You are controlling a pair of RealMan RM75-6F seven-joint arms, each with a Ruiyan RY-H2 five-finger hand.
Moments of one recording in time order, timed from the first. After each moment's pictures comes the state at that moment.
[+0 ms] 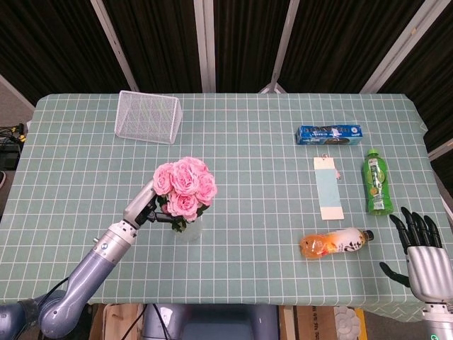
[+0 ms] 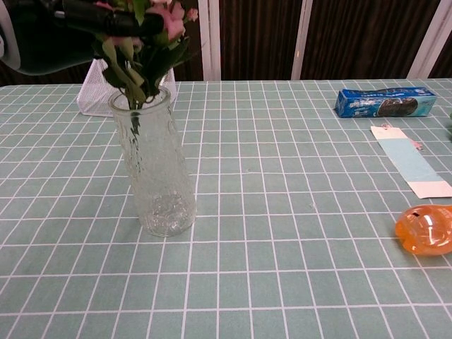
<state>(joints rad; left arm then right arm) -0.61 -1.28 -0.37 -2.04 1.13 0.93 -0.46 0.00 -1.09 0.04 -1.74 -1.56 1.57 -0.16</state>
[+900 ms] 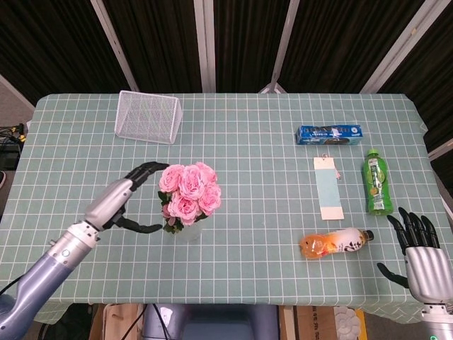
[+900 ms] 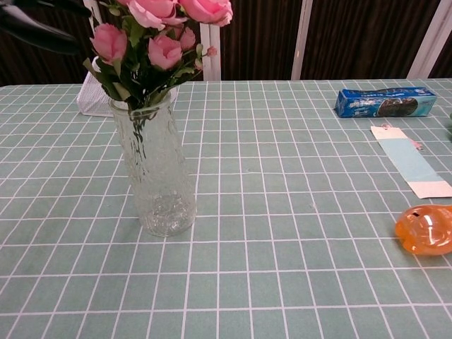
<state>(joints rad) -0.54 -0.90 -0.32 -2.18 1.26 0.95 -0.26 0.00 -1.09 0.04 -1.74 -1.58 1.57 -0.14</state>
